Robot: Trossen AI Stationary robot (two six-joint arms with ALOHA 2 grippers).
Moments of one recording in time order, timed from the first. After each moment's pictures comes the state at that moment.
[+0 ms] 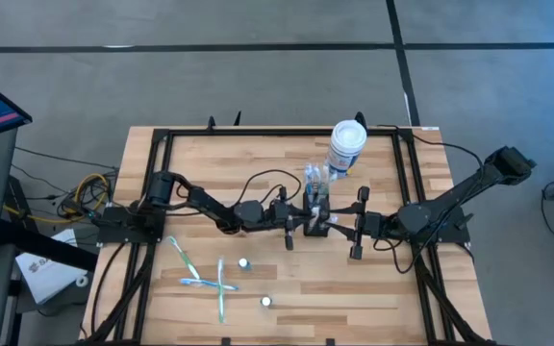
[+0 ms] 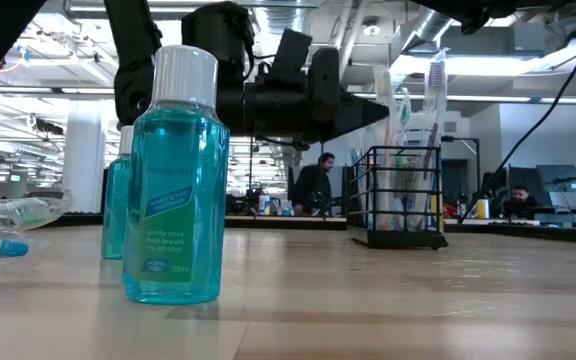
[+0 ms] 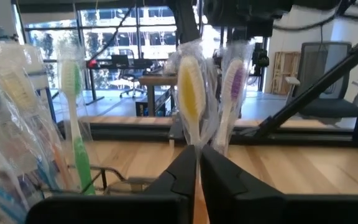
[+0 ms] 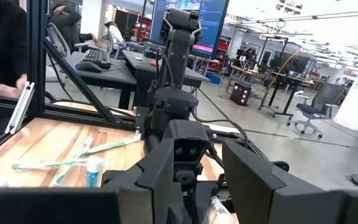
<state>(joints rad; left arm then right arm) -0.08 2.13 0.92 1.31 -0.20 0.02 0.50 1.03 0.44 0.64 0.66 -0.24</state>
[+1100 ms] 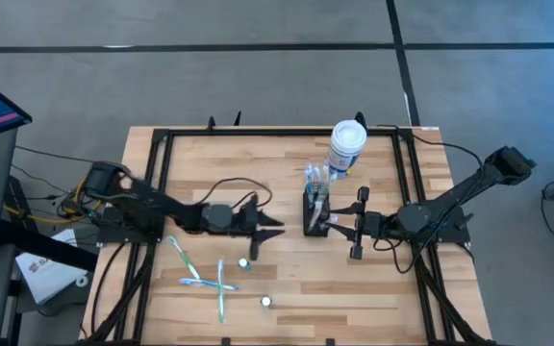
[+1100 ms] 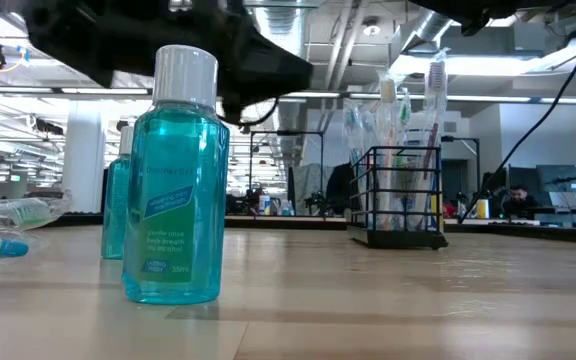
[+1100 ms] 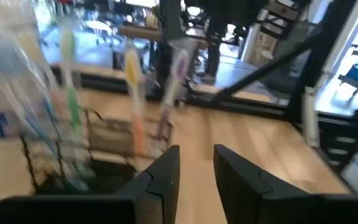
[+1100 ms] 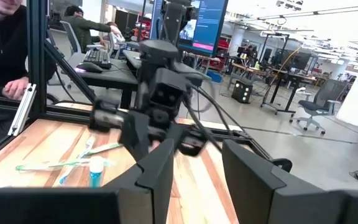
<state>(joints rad) -0.19 1.64 0.63 0.90 -0.23 -0.20 0.50 1.03 0.44 0.63 0.66 -0.22</state>
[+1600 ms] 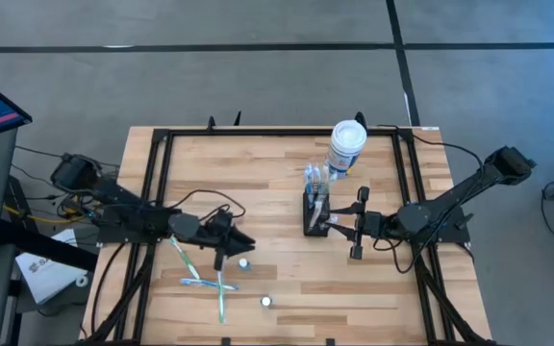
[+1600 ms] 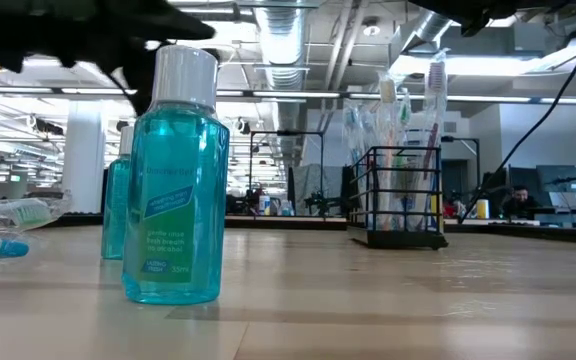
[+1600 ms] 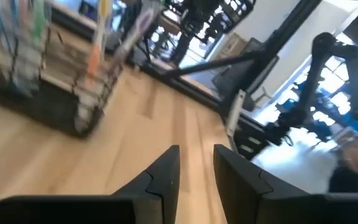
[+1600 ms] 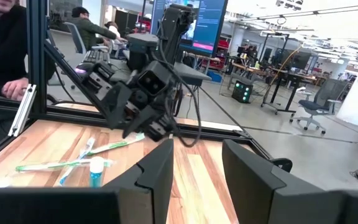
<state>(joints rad) -0.37 1.33 0.38 0.81 -0.26 -0.60 0.50 1.03 0.44 0.63 0.66 -0.22</state>
